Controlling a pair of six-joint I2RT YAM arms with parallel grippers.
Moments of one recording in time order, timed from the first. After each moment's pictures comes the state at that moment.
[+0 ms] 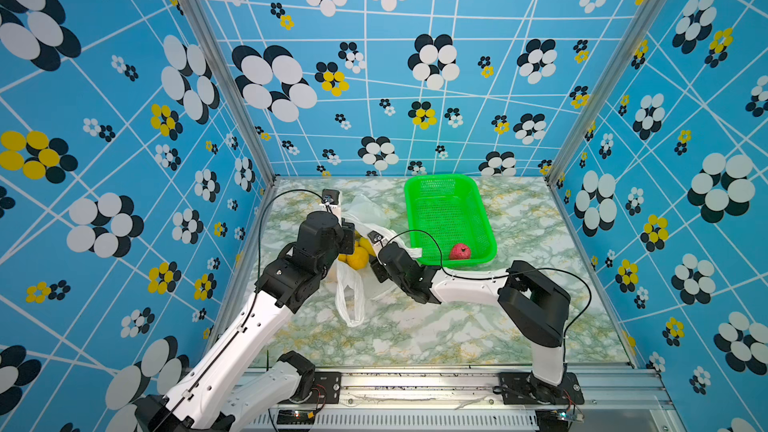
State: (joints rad) left arm -0.50 0.98 1.05 -0.50 -0.32 -0.17; right arm 1.02 1.97 1.23 0.21 0.40 0.11
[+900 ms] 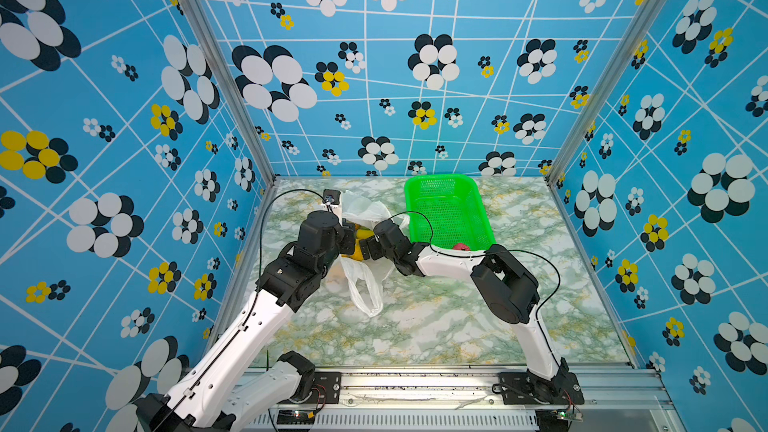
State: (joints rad) left arm -0.50 0.99 1.05 -0.51 -0.30 -0.17; right arm 0.89 2.20 1.52 0.11 0.24 0.25
